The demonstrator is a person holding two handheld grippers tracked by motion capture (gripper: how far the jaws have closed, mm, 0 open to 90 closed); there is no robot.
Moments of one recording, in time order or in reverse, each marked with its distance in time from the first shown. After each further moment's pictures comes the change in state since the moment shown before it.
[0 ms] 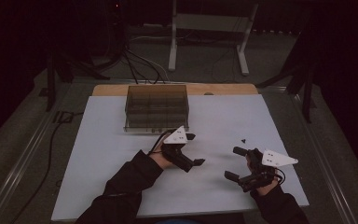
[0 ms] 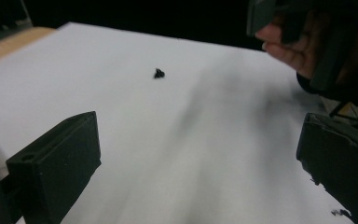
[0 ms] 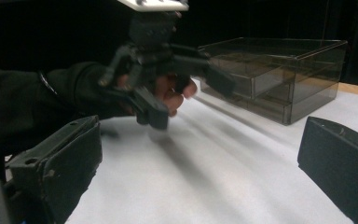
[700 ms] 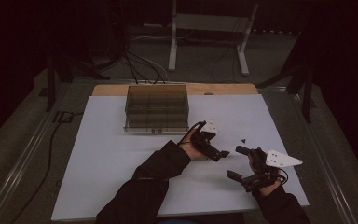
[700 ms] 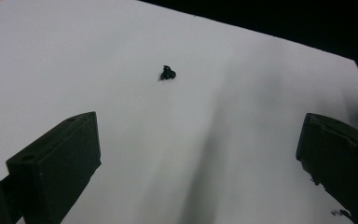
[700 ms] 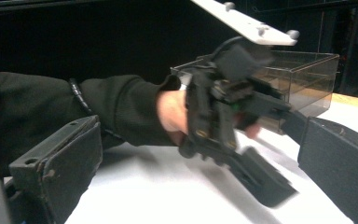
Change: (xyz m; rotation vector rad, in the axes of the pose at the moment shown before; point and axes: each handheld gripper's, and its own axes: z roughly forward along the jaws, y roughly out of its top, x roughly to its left) left arm 0.017 0.033 0.093 0.153 0.028 -0.084; right arm 0.002 0.005 -0.006 -0.030 -0.002 -0.010
